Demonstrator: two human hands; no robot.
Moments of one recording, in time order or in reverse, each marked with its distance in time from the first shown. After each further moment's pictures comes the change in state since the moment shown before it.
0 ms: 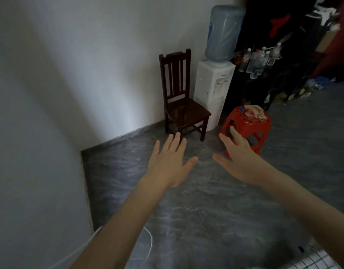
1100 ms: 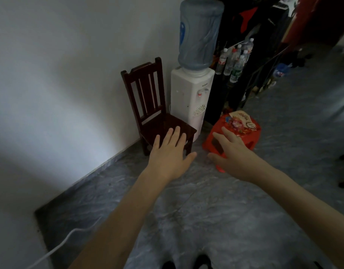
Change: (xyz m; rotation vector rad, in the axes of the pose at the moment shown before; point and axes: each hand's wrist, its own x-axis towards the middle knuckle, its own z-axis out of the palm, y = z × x) left_hand 0.391 -0.107 -0.070 0.017 -0.020 0.268; right_hand 0.343 0.000 -0.053 0.047 0.046 0.191
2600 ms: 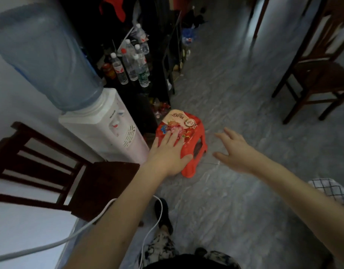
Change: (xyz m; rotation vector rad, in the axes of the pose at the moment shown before) left_hand 0.411 0.216 0.032 0.273 -0.365 0.518; right_hand 0.164 0.326 -0.085 0.254 0.138 0.533
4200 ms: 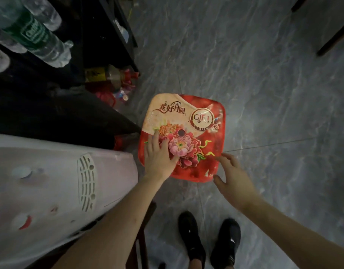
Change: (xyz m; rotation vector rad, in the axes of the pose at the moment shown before) left_hand 0.545 -0.233 0.258 -0.141 -0.002 0.022; right_hand 0.437 0.118 0.297 0.374 0.044 0.438
